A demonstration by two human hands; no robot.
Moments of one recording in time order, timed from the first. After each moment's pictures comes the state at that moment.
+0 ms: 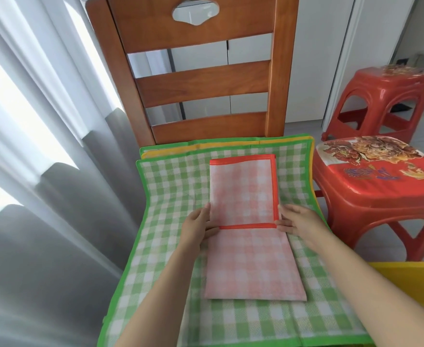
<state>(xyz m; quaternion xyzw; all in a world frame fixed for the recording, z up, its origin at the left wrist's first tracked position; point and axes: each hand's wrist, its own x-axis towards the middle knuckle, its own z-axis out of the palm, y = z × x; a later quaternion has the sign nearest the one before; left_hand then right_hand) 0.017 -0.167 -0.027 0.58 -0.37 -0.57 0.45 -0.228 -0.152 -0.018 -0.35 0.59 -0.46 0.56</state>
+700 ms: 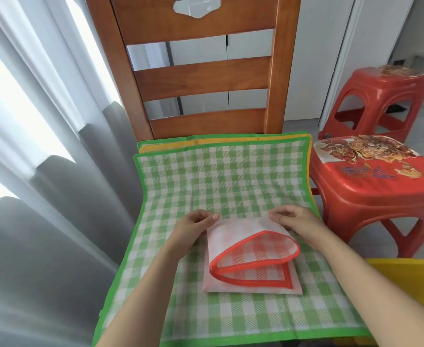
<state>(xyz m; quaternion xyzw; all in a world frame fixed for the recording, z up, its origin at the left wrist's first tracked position) 0.039 -0.153 -0.023 0.54 -0.51 -0.58 0.33 -0.235 -0.144 -0.021 -0.49 0.58 -0.38 0.52</state>
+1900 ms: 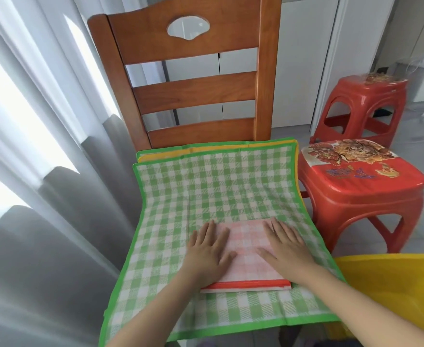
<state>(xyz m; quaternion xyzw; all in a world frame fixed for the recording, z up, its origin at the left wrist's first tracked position) 0.005 -0.098 -0.039 0.57 -0.82 -0.08 -0.03 -0.212 -0.079 -0.035 -0.74 0.66 0.00 0.12</state>
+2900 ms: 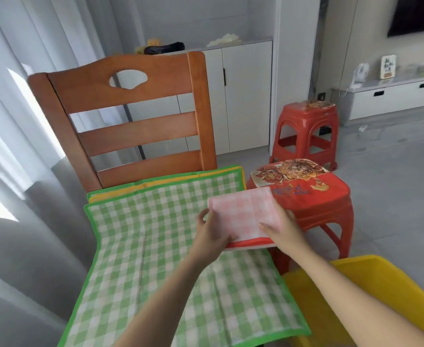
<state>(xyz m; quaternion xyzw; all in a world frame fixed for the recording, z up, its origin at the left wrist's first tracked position) -0.123 -0.126 0.041 0.50 -0.73 -0.37 0.29 -0.322 -0.092 0.027 -0.56 0.69 -0.40 0.23</state>
